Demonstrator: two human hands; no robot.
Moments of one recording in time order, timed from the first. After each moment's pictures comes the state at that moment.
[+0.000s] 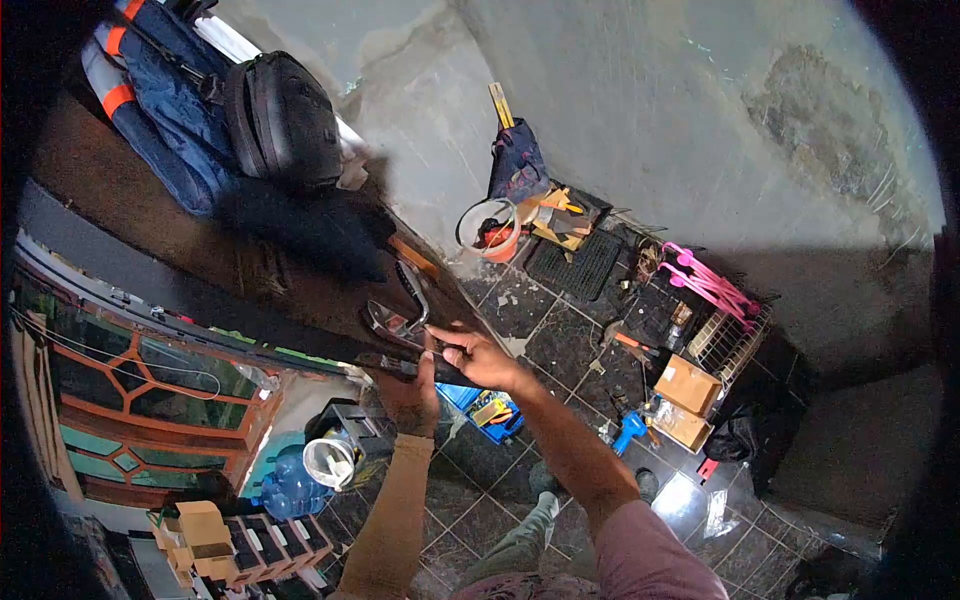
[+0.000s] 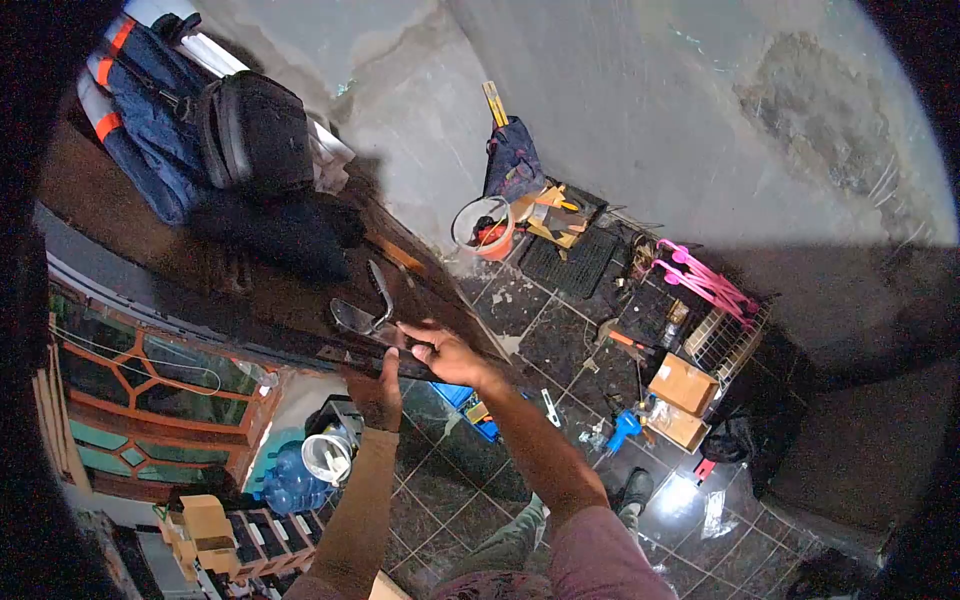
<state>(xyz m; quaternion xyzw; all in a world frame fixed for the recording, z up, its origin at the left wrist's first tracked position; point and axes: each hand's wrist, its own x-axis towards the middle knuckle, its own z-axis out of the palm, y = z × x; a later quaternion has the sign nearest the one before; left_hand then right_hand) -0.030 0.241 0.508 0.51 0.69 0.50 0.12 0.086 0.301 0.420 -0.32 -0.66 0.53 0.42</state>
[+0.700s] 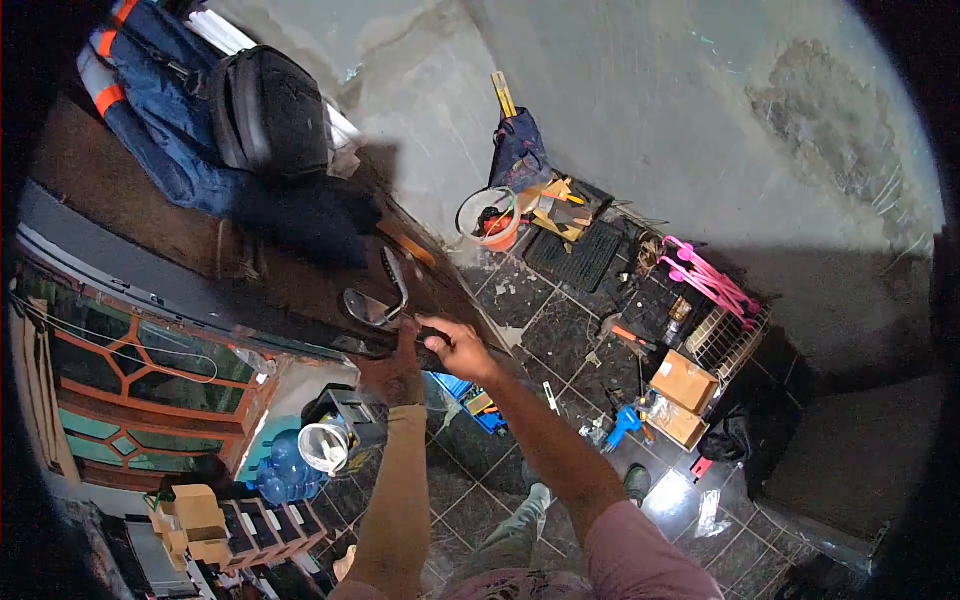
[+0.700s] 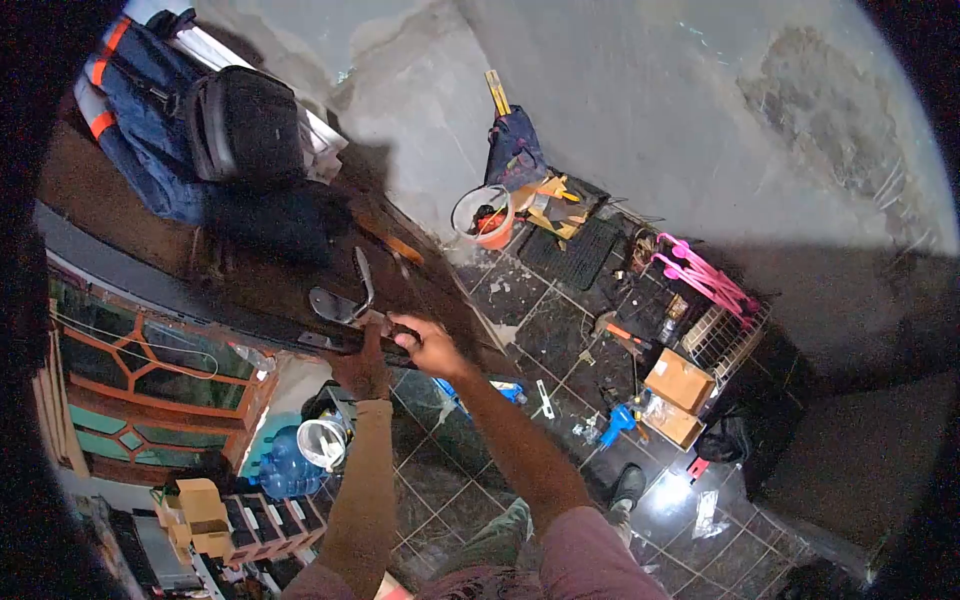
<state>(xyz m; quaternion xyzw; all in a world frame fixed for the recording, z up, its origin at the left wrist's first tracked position) -0.023 0.254 0.501 0.38 0.75 0.54 0.06 0.064 0.293 0.398 -0.32 -0.62 0.50 0.51</state>
